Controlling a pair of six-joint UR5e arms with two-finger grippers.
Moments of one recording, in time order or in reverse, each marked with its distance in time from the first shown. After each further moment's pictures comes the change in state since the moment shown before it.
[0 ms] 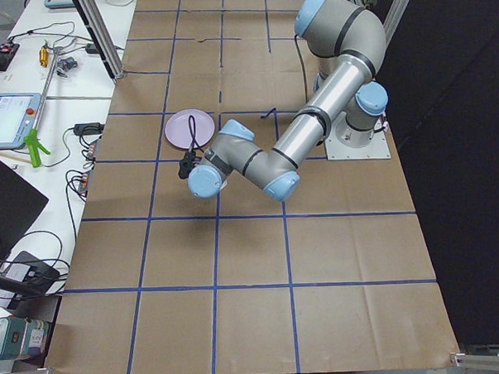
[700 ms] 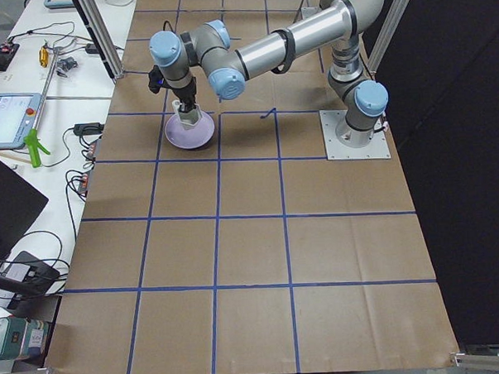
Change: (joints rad) left arm -0.422 0.045 0.000 0.272 0.199 -0.584; right arm 0.000 0.000 0.000 0.000 0.000 0.000
